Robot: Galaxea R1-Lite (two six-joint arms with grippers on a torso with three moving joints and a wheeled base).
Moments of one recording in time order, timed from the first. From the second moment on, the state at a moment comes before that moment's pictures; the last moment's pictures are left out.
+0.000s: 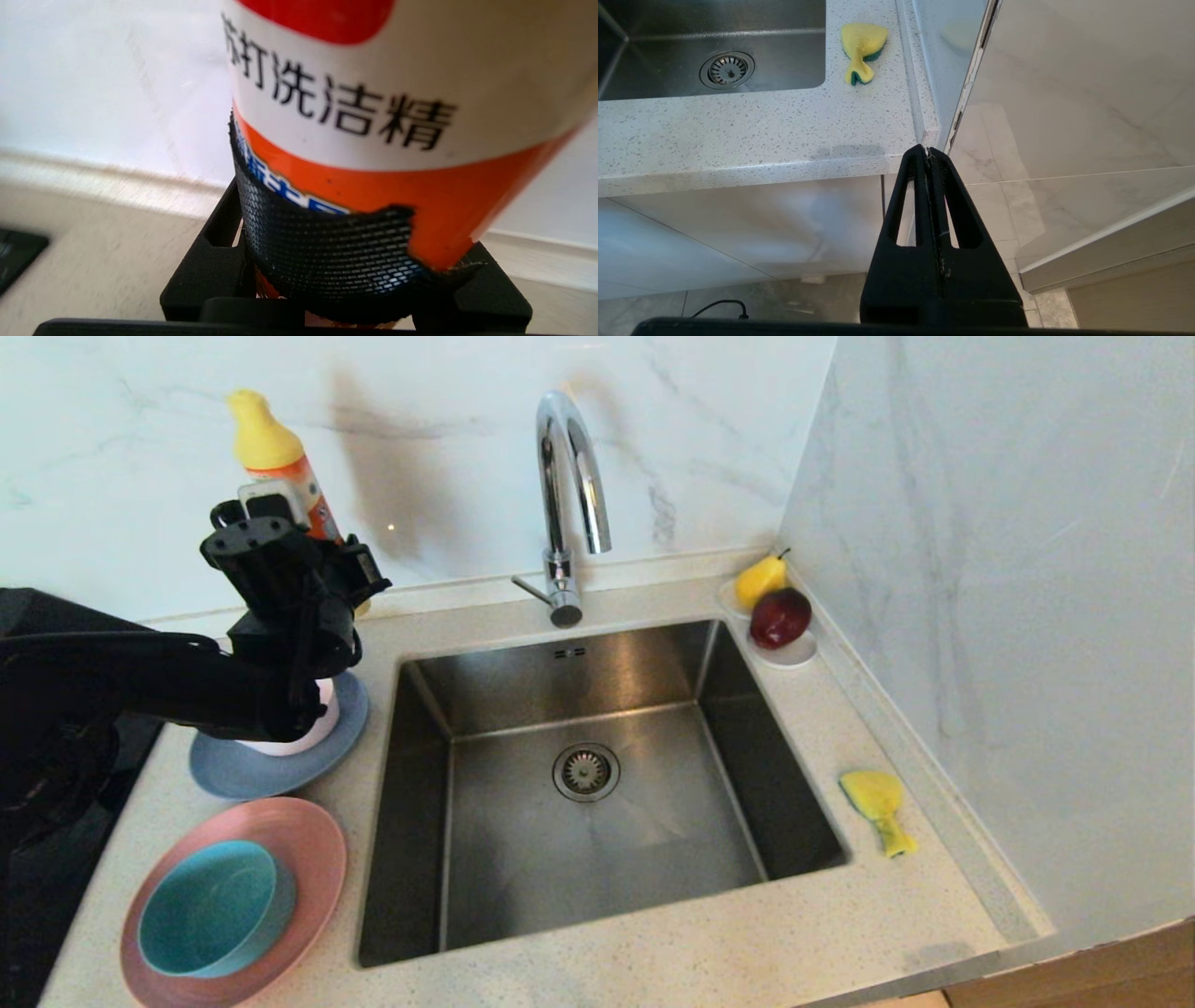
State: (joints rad) left arm -0.09 2.16 -1.44 -1.05 0.47 0.04; right arm 0.01 0.00 0.00 0.00 0.01 -0.01
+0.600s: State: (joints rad) left arm -0.11 2.32 -1.63 -0.81 0.50 0.02; right arm 0.01 0.00 0.00 0.00 0.01 -0.01
